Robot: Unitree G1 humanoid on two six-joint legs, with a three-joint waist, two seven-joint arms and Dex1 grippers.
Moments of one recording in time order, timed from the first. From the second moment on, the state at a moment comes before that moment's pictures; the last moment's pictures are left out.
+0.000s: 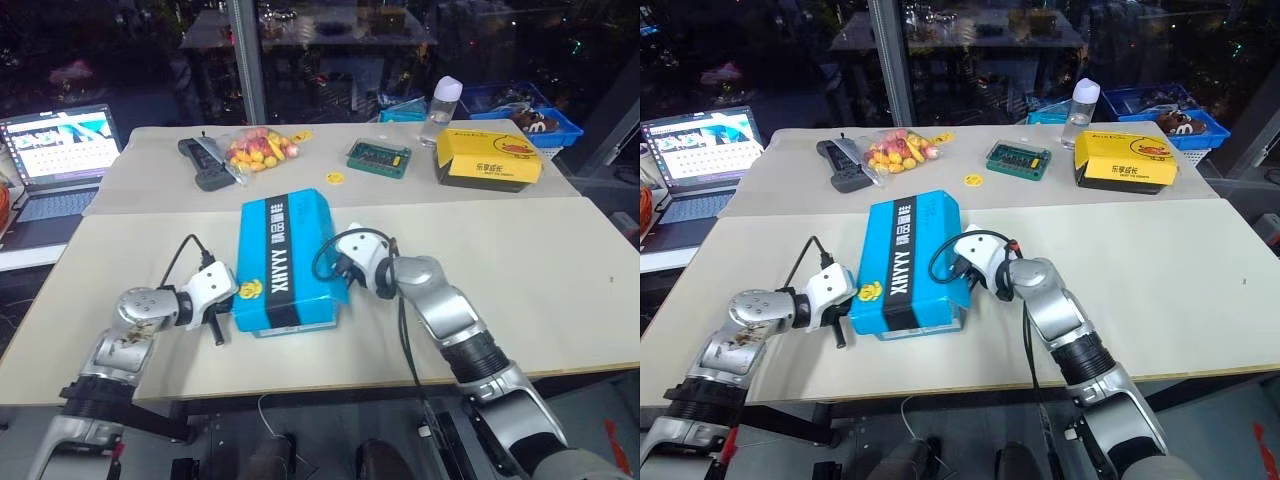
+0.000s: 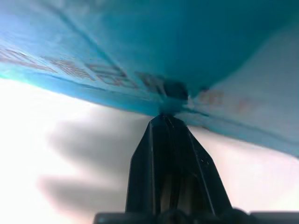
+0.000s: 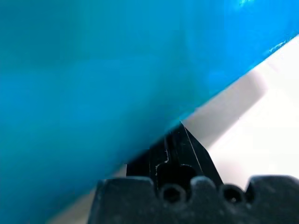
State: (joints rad) left arm -0.41 0.64 -0.09 0.17 -0.04 0.15 -1.02; right arm -0.70 -0.33 0.30 0.10 -0.08 0.54 0.67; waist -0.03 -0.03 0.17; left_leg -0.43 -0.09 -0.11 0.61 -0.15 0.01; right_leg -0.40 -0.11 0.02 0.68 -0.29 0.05
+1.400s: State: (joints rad) left arm 0.44 0.62 0.54 -0.91 -0.90 0.80 -0.65; right arm -0.72 -0.51 0.33 -0.03 0.03 0.55 0.96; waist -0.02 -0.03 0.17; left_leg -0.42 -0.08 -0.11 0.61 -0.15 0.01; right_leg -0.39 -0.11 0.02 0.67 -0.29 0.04
